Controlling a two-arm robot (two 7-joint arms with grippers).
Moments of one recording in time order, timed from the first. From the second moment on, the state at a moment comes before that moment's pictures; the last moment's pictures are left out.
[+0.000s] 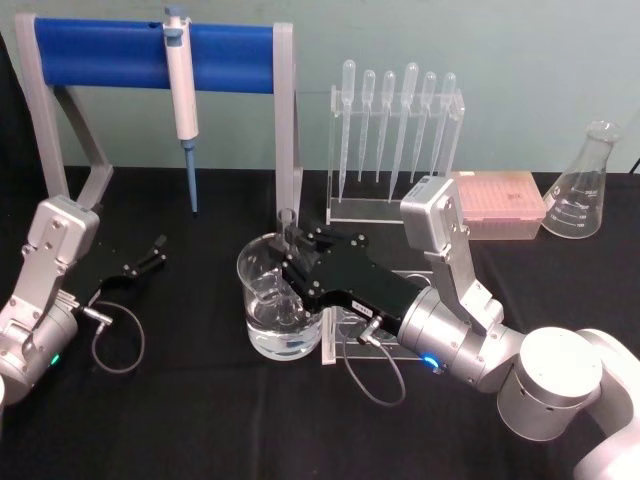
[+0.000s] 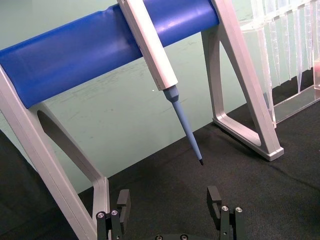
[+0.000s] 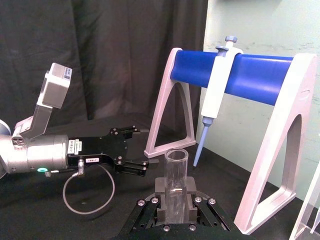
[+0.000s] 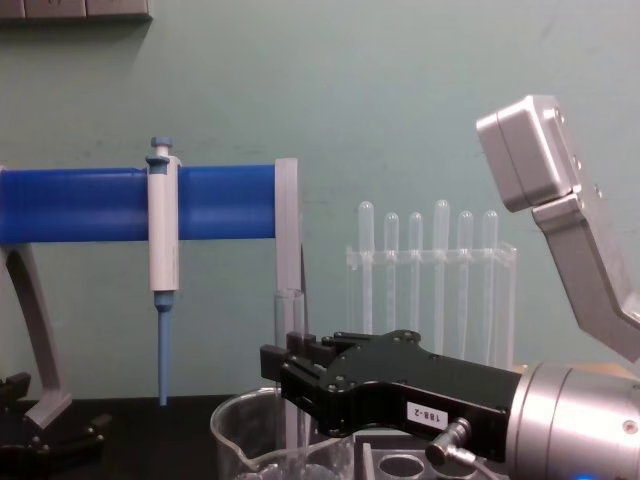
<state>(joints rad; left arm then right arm) -0.20 0.60 0.45 -1.41 -0.25 -0.12 0.03 0.27 0.30 -0.52 -1.51 0.30 -0.05 0.45</state>
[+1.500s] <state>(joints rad) -0.20 0.60 0.45 -1.41 -0.25 -0.12 0.03 0.27 0.30 -0.52 -1.51 0.30 -0.05 0.45</state>
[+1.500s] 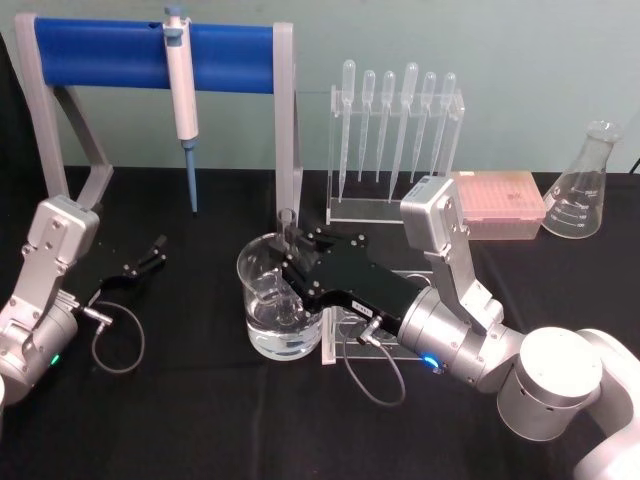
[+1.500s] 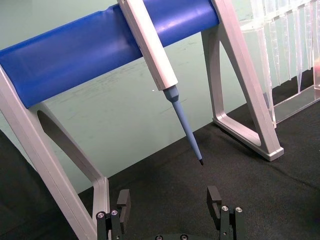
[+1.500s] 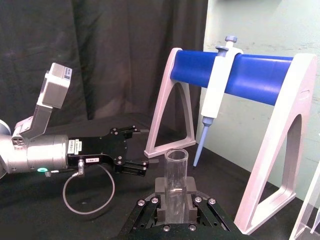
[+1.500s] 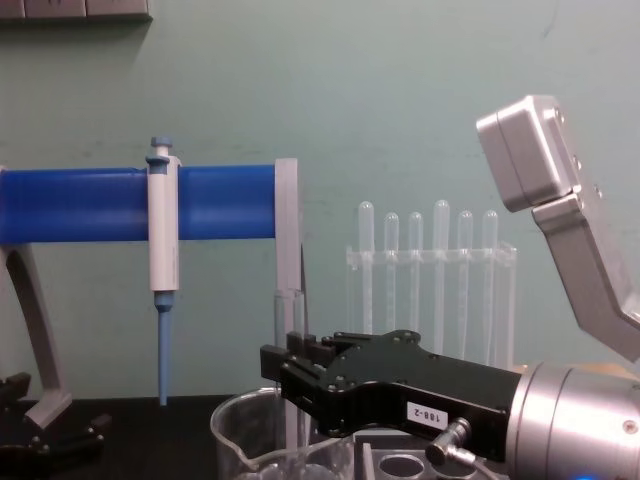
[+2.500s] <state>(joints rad) -0.20 0.60 0.45 -1.41 -0.25 -0.12 0.03 0.27 0.30 -0.52 -1.51 0.30 -0.05 0.45</state>
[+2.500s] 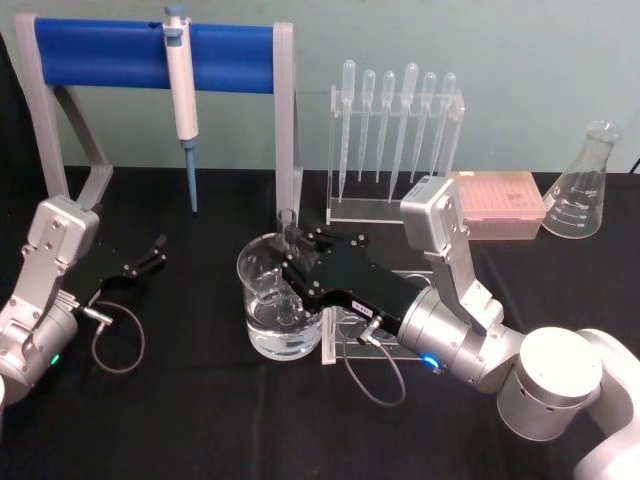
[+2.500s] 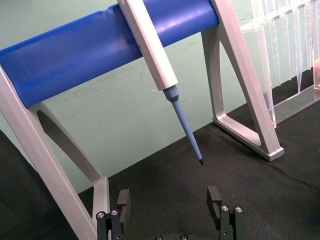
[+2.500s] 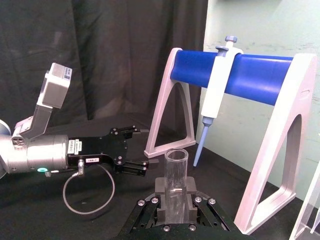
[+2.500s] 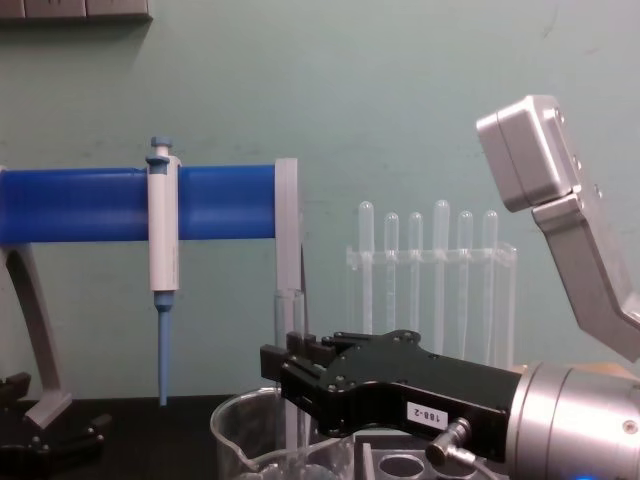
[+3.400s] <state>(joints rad) -0.20 0.60 0.45 -1.41 -0.25 -0.12 0.03 0.27 0.30 -0.52 -1.51 0.30 -0.05 0.45</state>
